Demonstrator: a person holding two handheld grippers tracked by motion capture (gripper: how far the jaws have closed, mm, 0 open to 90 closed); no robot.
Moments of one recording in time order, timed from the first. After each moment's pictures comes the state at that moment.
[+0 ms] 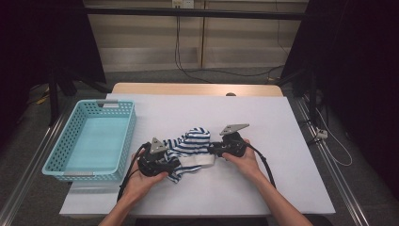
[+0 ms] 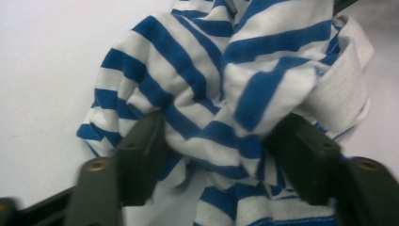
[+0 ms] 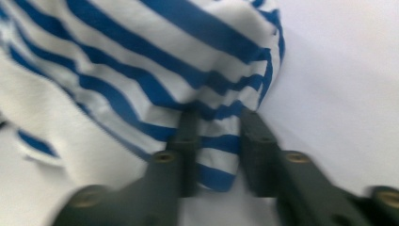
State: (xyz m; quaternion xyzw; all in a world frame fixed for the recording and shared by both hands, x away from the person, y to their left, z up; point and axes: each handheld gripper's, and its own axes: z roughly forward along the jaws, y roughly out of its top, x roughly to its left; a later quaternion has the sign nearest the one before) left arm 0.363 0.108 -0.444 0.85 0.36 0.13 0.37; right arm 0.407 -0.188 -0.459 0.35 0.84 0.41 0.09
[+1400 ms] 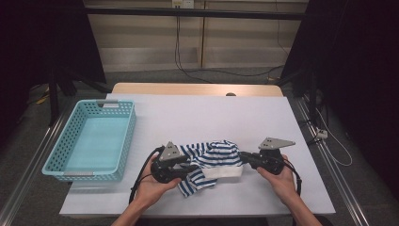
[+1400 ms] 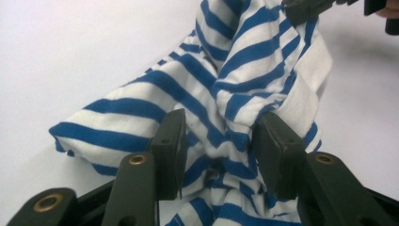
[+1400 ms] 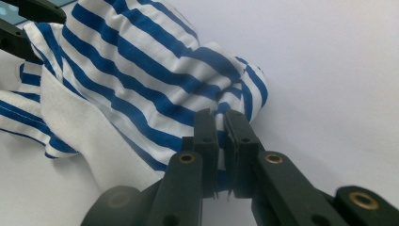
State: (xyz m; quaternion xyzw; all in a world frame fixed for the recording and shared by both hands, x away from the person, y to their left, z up) left arm 0.331 0.071 -0.417 0.85 0.27 0.09 0.45; right arm 0.327 -0.272 -0.429 0.39 0.80 0.44 0.14
